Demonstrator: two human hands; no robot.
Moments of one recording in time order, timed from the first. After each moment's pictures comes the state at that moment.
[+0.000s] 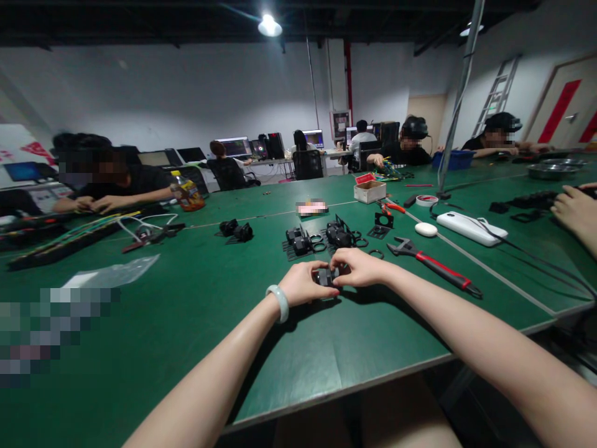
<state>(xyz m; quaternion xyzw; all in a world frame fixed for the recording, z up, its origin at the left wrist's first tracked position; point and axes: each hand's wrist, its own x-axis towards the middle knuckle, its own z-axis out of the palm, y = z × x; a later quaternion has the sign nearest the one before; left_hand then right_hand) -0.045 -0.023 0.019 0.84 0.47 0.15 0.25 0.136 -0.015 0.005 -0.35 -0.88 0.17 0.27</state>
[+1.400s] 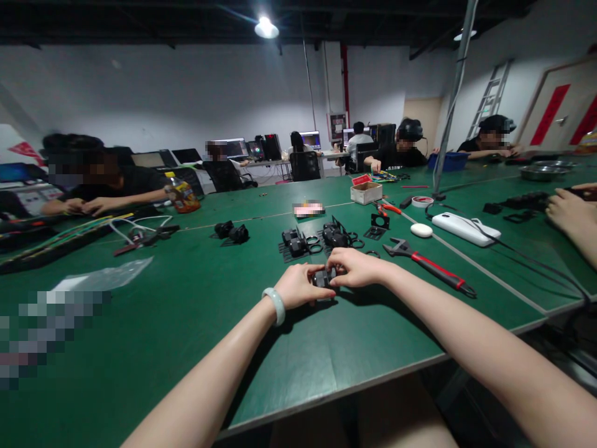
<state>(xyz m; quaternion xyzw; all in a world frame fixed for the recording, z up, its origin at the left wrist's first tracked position) -0.043 -0.024 0.023 0.85 0.45 0.14 0.25 0.139 -0.019 0.016 -0.34 -0.90 0.14 0.24</state>
